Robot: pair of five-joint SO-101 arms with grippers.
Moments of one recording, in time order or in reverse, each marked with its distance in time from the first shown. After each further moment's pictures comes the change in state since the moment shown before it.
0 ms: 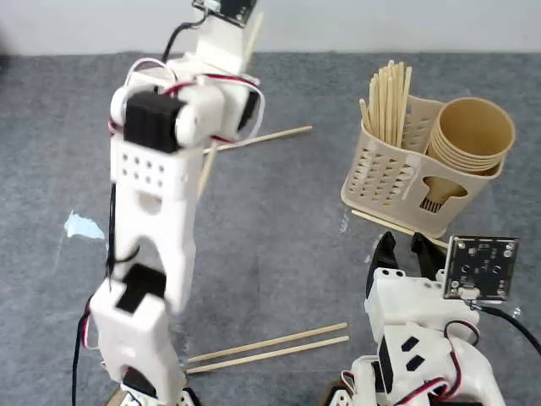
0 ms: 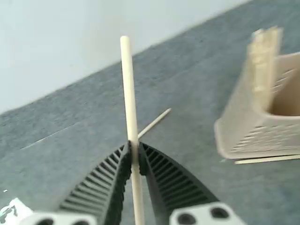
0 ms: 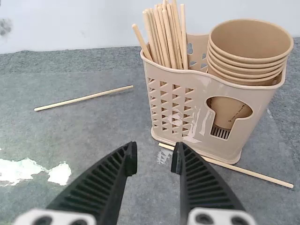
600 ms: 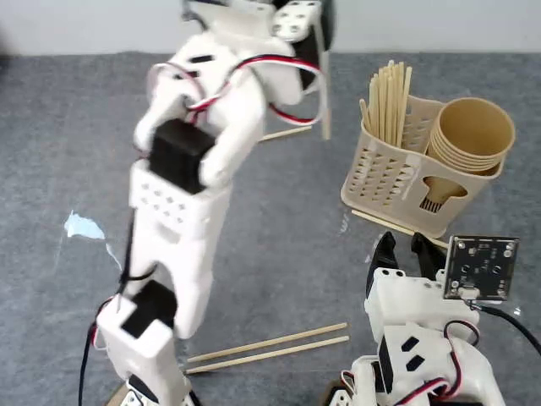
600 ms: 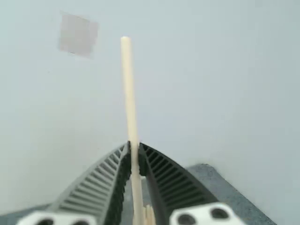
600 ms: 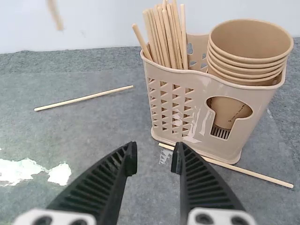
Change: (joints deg) left arm 10.9 -1.1 0.8 -38.4 21.0; right arm 0.0 0.0 0.0 0.0 0.0
